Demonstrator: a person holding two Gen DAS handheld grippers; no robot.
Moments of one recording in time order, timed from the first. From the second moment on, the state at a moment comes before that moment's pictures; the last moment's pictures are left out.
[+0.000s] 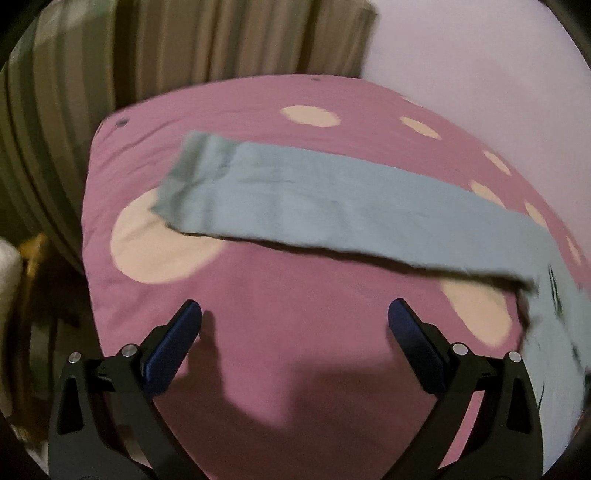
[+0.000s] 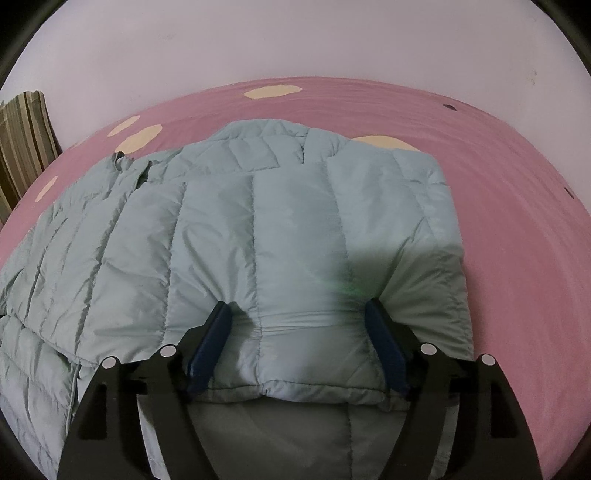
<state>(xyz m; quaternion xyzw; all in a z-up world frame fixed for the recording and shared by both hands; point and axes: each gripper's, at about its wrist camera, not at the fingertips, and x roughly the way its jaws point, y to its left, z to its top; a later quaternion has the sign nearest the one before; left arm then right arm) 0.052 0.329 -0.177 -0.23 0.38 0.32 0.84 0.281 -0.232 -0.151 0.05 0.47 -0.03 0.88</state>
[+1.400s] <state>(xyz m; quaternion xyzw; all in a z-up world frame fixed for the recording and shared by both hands) 0.122 0.356 -0.117 -0.30 0.25 0.19 0.90 0.275 -0.232 -0.153 0.05 0.46 -0.04 0.88</state>
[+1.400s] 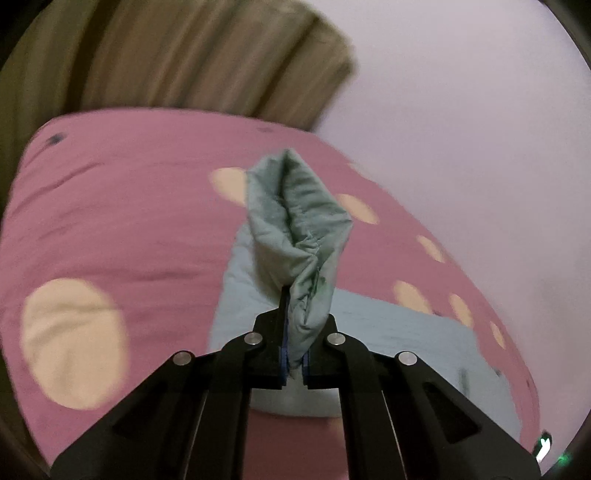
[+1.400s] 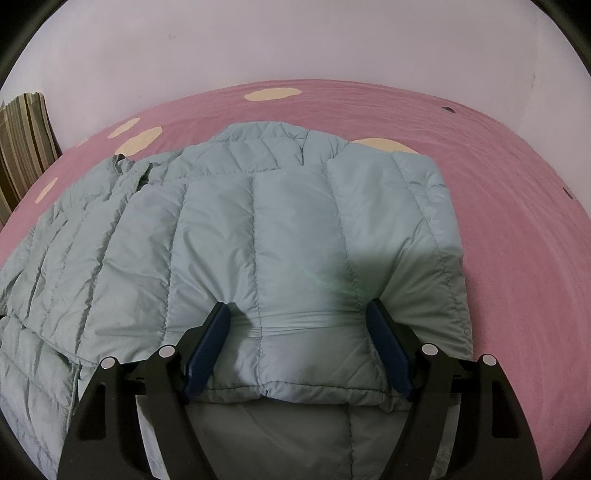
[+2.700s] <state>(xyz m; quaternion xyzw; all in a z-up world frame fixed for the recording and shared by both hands) 0.246 0.014 -0.119 -0.09 0.37 -0.10 0.92 0.267 -0.229 -0.145 0.07 0.46 -0.03 0.88</state>
